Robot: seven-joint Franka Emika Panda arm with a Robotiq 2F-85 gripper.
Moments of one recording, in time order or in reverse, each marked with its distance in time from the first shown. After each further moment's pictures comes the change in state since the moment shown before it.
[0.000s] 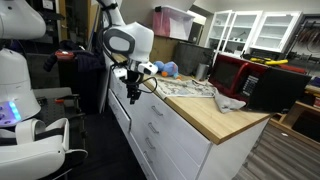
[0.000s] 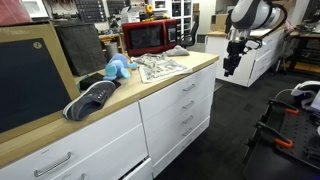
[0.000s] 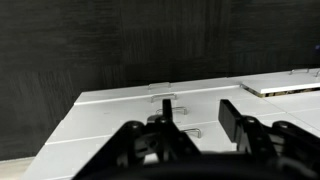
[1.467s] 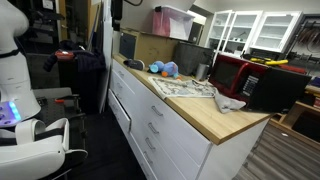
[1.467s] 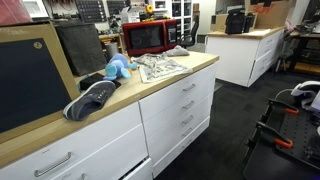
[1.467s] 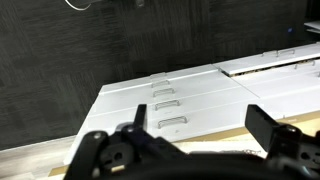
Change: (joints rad) arm 0.835 -0.802 -0.755 0.110 -0.077 -0.802 0.309
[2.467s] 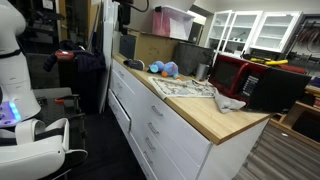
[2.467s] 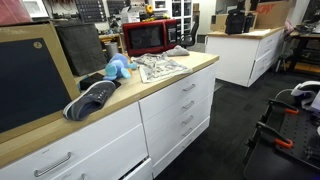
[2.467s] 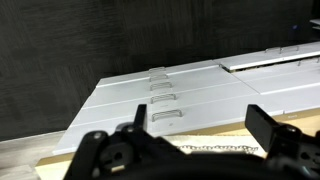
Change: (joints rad) arm 0.092 0.098 0.006 0.037 -0.020 0.076 0.077
